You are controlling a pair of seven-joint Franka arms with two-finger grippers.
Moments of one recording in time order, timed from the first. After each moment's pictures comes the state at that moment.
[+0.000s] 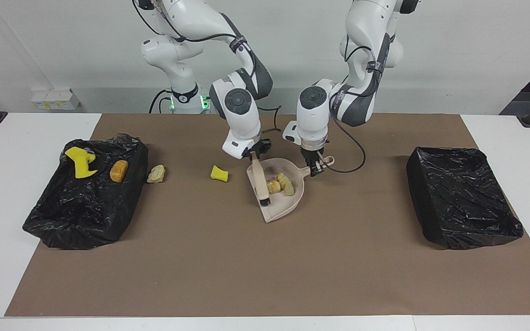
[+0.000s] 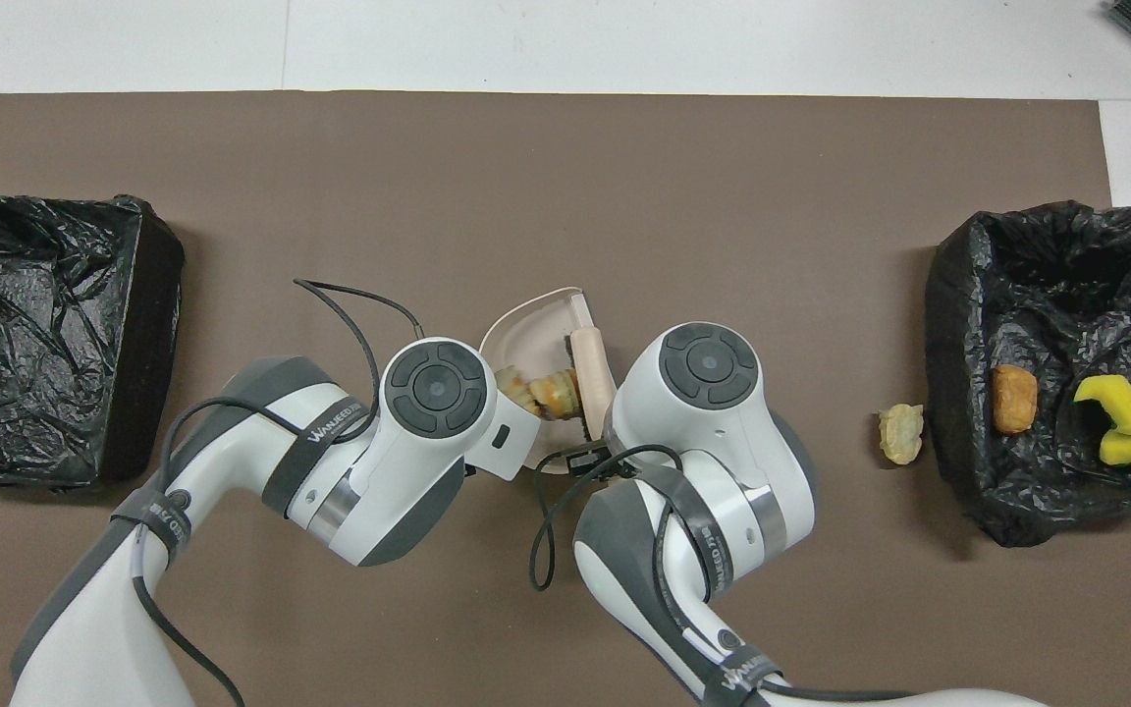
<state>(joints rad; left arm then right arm) -0.47 0.20 -0.16 -2.03 0.16 2.15 0.61 0.45 0.21 0.12 -1.99 0.22 2.06 0.27</state>
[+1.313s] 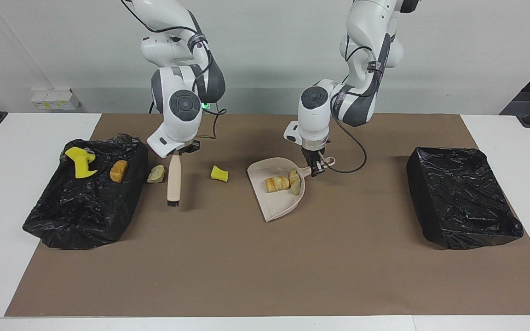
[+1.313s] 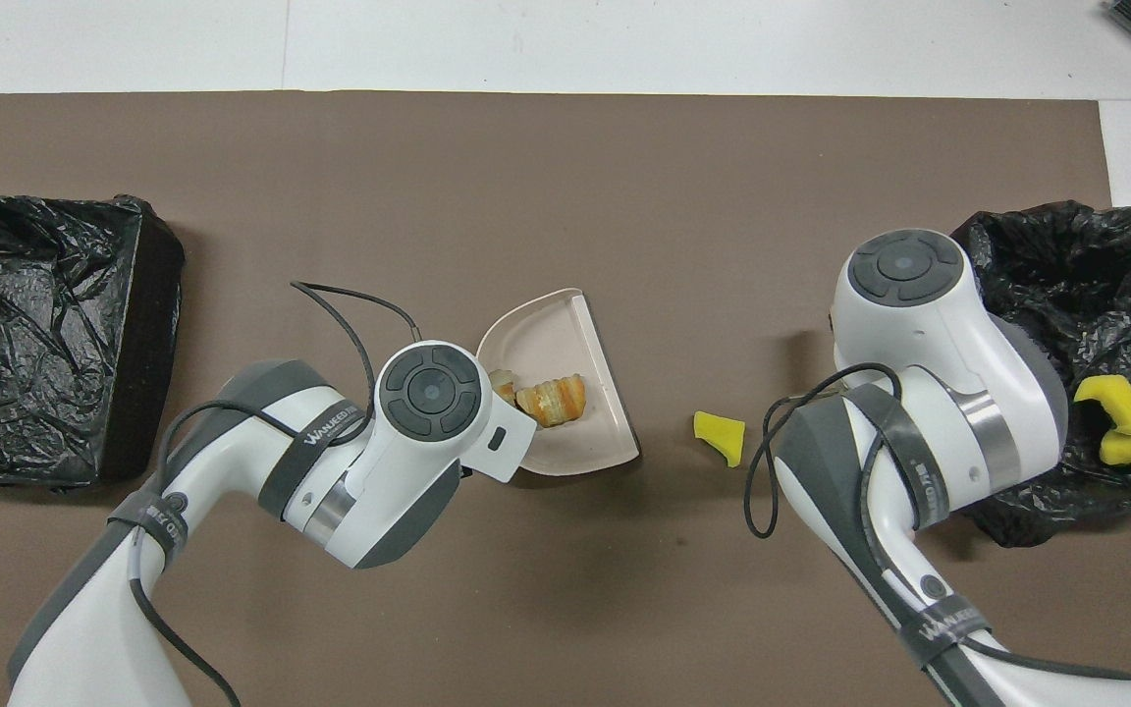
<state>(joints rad) -0.47 0.19 -0.16 -2.04 0.16 2.16 0.62 0.15 0.10 0.10 -1.97 -0.26 1.63 0.32</state>
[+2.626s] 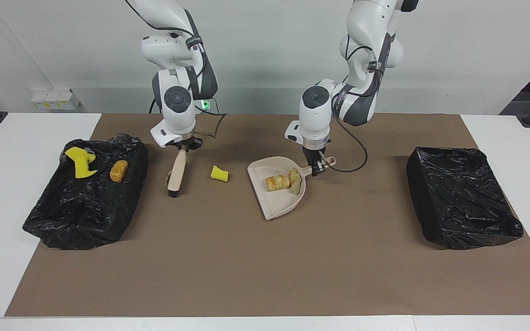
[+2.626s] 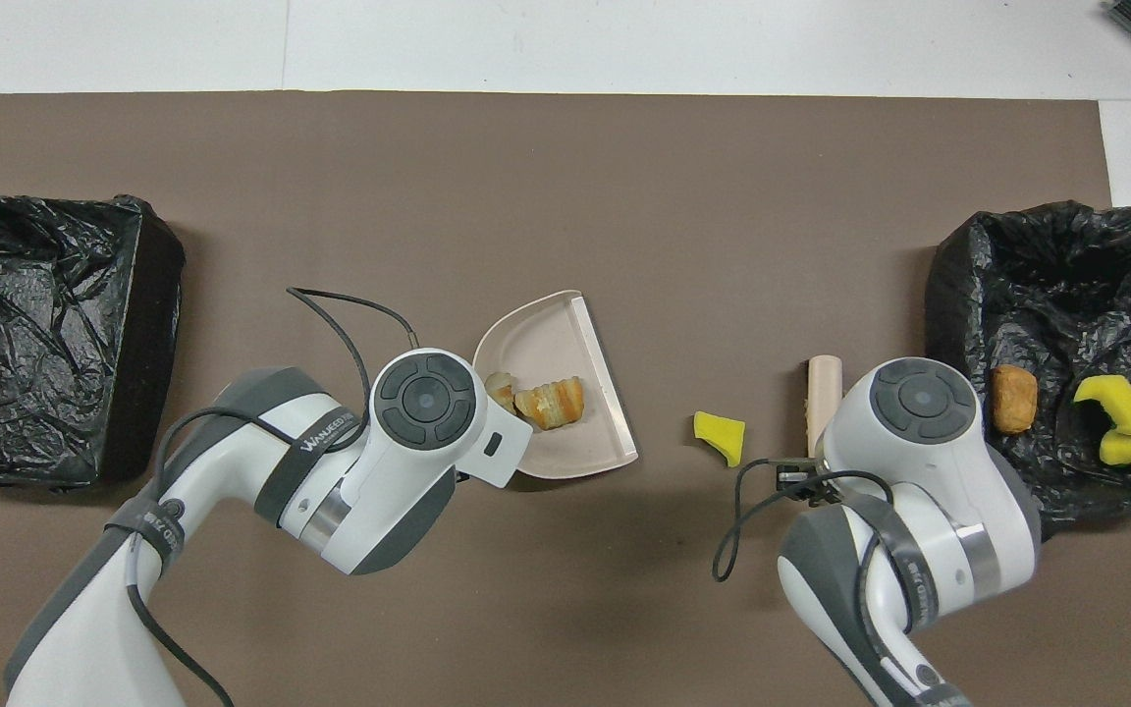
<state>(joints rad) -0.46 0.18 -0.15 -2.07 0.16 2.19 0.62 0.17 -0.04 0.11 -2.32 -0.07 2.01 0.43</state>
